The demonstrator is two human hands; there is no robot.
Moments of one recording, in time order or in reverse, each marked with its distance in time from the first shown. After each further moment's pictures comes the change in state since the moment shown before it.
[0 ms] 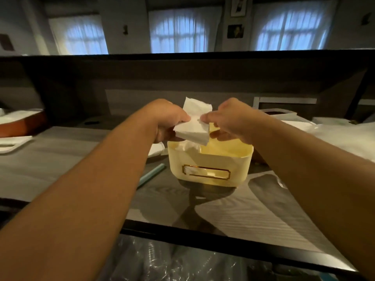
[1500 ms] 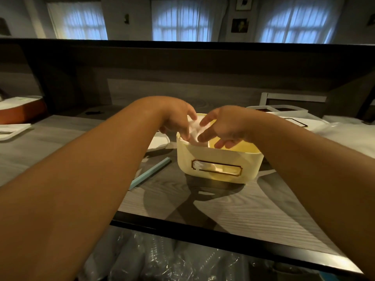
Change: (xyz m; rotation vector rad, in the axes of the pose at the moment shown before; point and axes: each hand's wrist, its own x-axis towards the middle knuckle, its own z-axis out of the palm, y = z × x) left_hand 0.048 -0.012 -0.020 0.878 -0.245 0.194; right_hand -0.001 -0.009 0.020 -0.366 -0.298 -0.045
